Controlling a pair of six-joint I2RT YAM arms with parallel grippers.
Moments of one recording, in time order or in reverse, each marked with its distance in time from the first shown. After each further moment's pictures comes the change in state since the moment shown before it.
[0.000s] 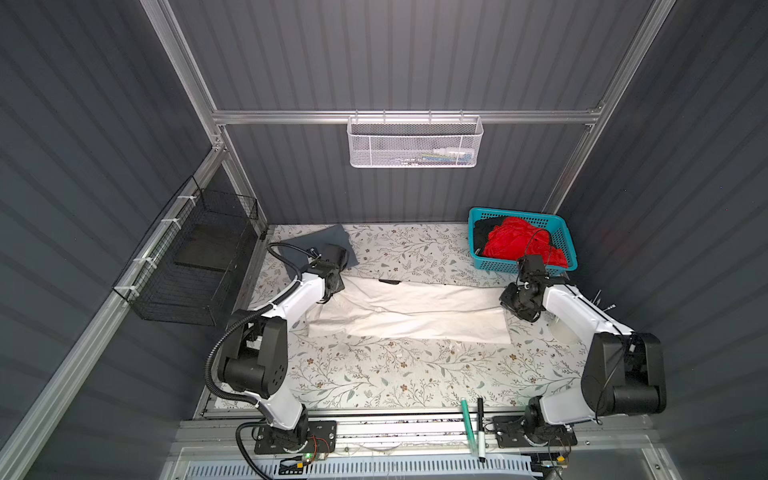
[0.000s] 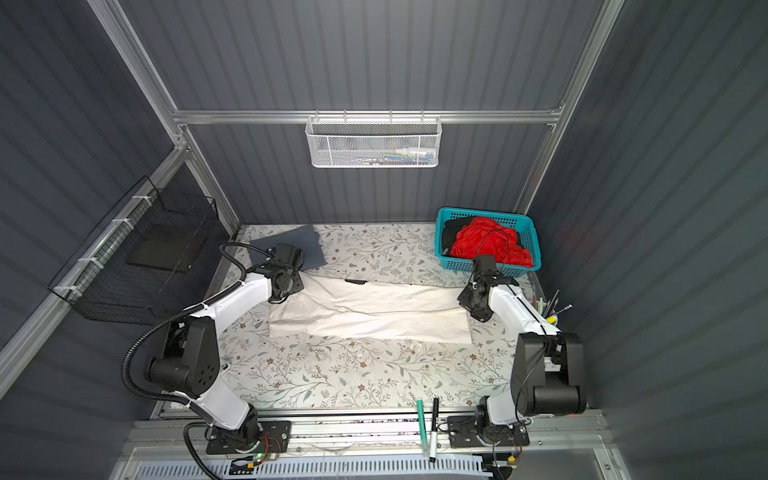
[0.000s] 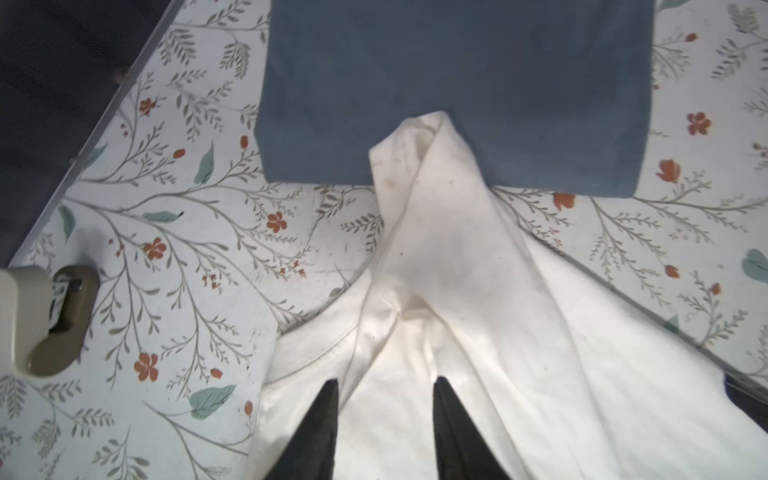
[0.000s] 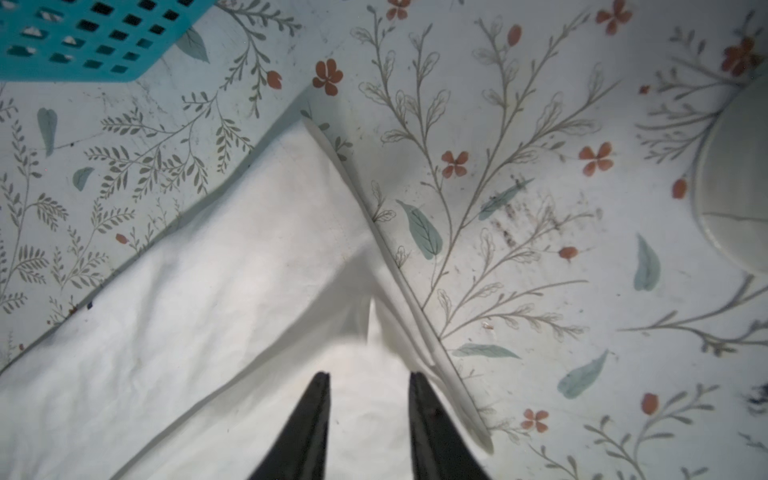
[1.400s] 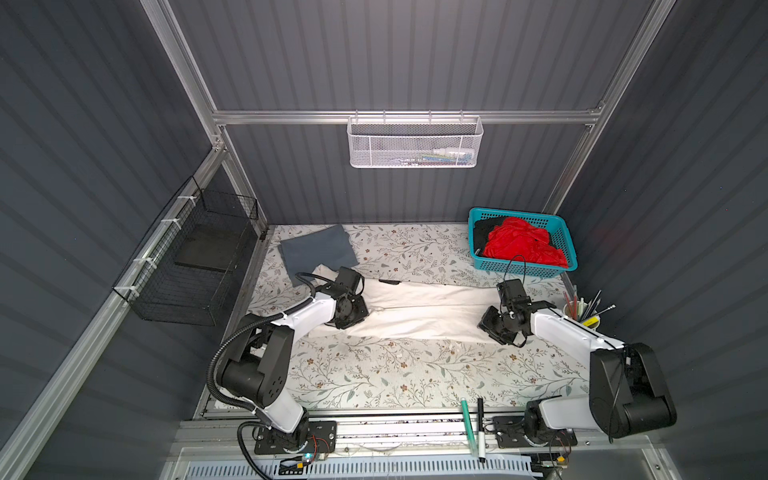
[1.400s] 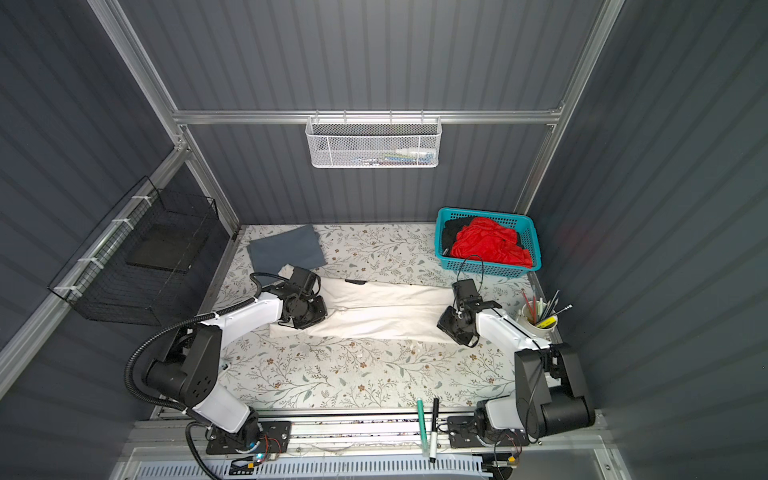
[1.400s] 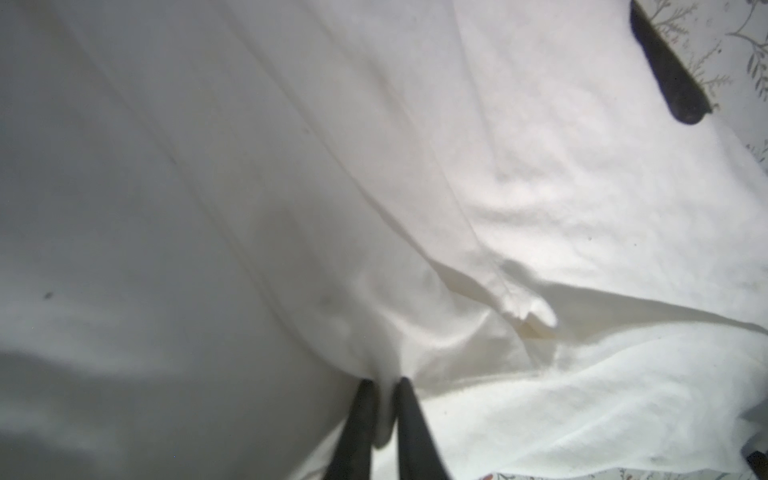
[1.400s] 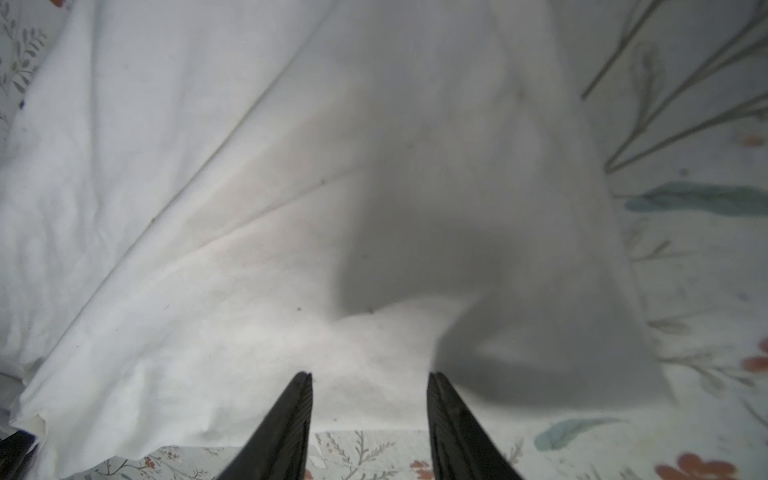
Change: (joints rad) left arm -0.127 -0.038 -0.216 0.074 0.478 -0.139; right arm 0.154 -0.068 -0.284 0.163 -0.181 0.126
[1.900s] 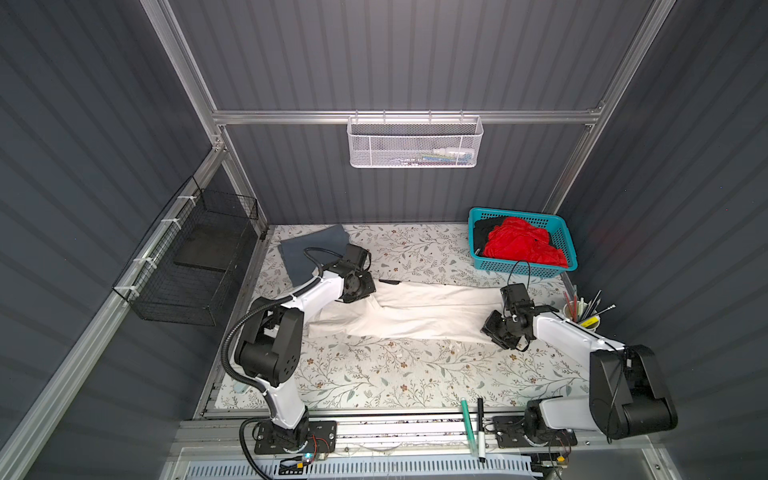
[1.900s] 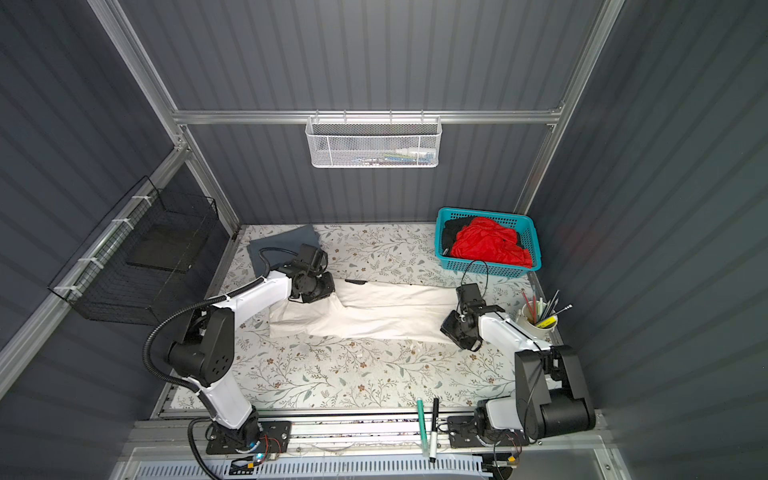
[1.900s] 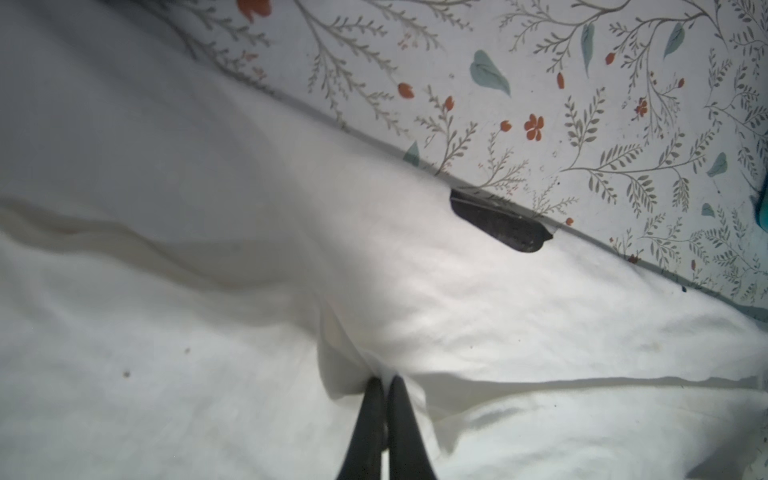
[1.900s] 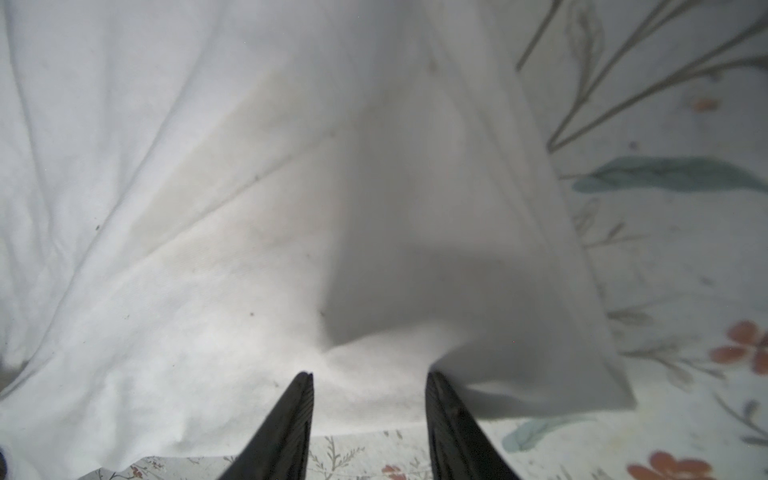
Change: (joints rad) left arm 0.000 0.188 0.323 -0.015 -0.042 0.124; right arm -0.025 -0.014 -0.028 -0.001 -0.006 0.000
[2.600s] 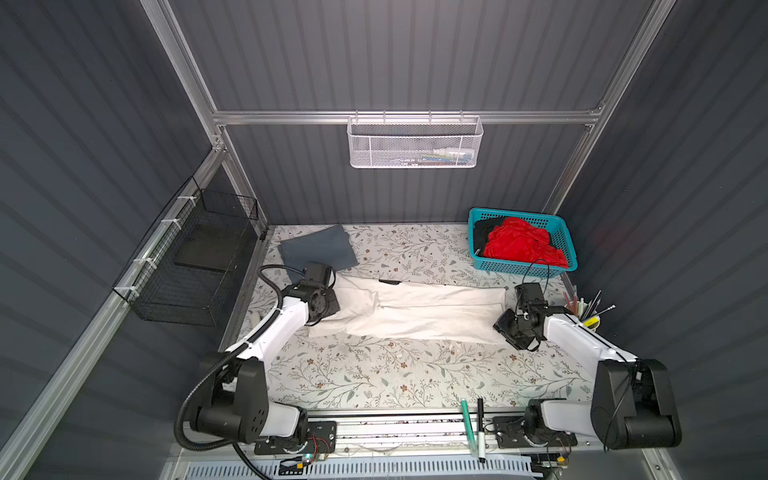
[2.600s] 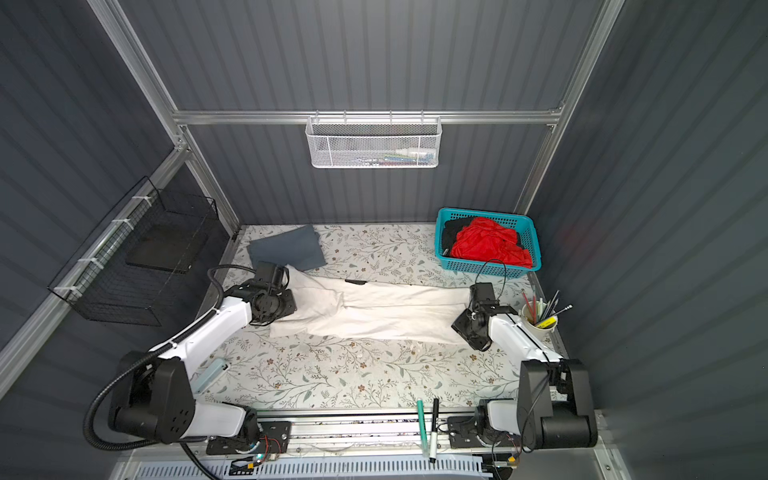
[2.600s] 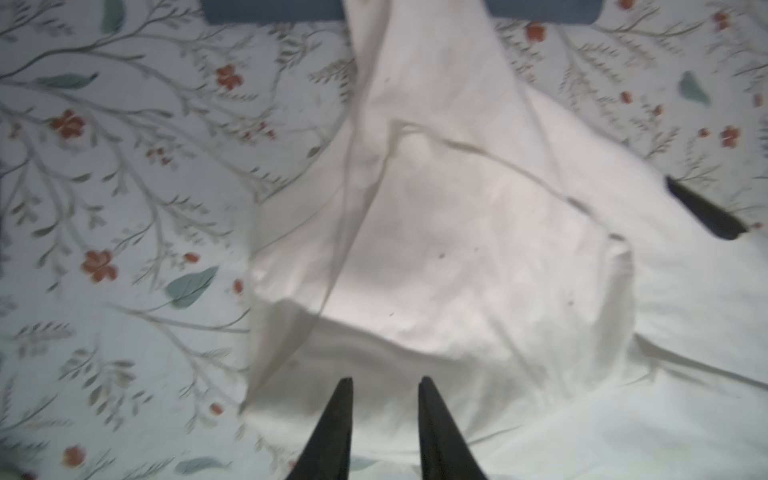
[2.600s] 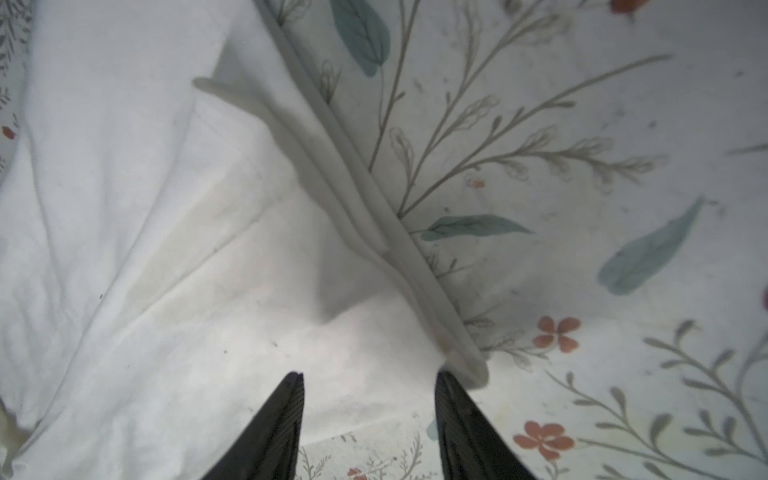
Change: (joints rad) left arm 0.187 -0.465 -0.373 -0.186 -0.210 0.051; right arm -0.121 -0.049 0.011 -0.067 0.056 -0.007
